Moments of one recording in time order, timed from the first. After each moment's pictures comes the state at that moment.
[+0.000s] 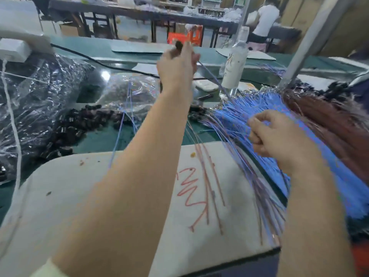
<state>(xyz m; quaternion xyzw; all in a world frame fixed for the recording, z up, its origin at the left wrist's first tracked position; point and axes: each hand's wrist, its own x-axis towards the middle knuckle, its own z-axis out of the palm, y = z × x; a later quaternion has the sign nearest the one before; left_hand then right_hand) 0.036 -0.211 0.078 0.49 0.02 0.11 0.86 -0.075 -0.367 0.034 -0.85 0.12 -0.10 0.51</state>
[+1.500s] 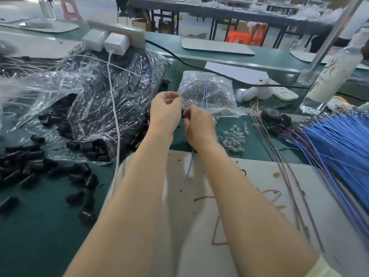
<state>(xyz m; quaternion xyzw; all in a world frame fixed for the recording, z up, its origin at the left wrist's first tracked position) 0.025 -0.030 -0.005 0.68 0.17 0.16 0.70 0.063 -0.111 -0.046 -0.95 -0.13 -0.12 0.24</state>
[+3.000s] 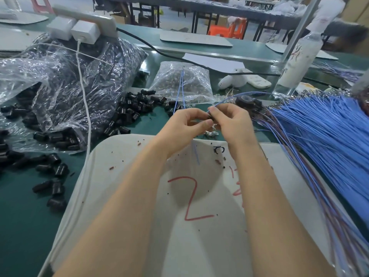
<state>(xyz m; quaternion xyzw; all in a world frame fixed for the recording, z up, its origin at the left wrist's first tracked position) -0.007 -0.086 -0.038 0.76 -0.13 -0.01 0.64 0.007 -0.217 -0.031 -0.77 -0.01 -0.11 0.63</state>
